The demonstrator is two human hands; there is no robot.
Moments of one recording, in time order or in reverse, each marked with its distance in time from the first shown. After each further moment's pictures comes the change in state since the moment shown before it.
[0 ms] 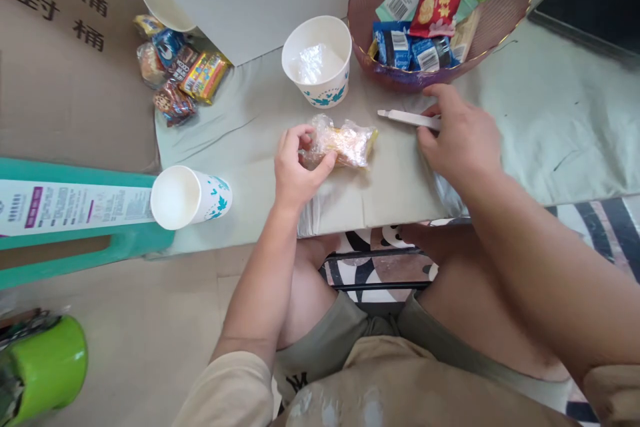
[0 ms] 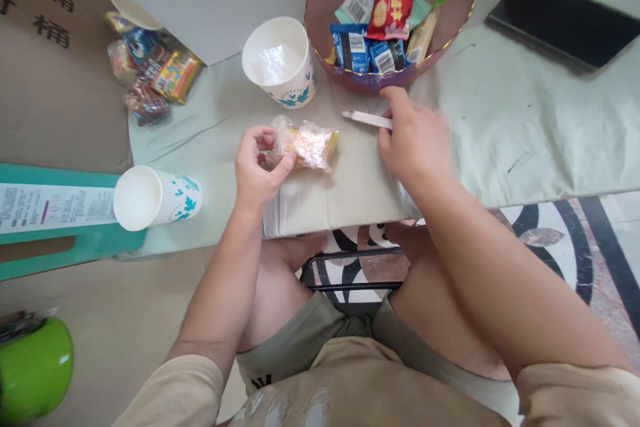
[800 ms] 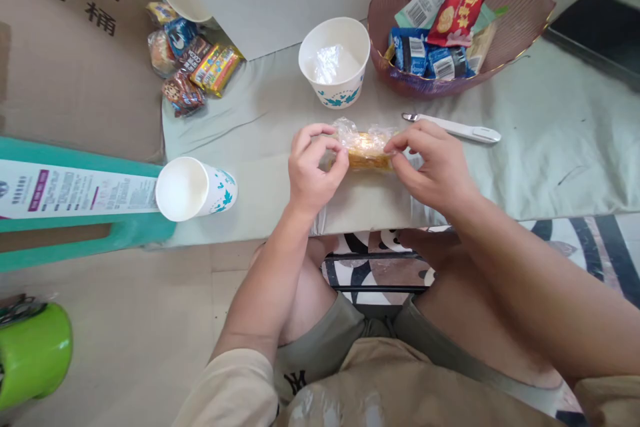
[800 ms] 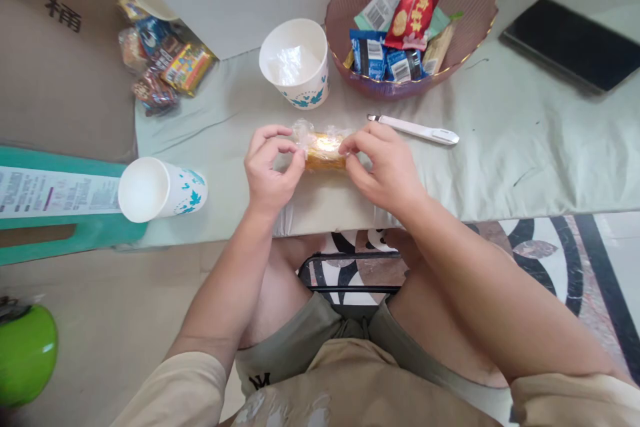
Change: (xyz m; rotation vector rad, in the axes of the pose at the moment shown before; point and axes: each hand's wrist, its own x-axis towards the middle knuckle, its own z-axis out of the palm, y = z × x) left_hand -0.001 0.015 0.008 0.030 0.130 0.279; right_hand -0.016 -0.058 -0.003 0.213 -0.047 -0.337
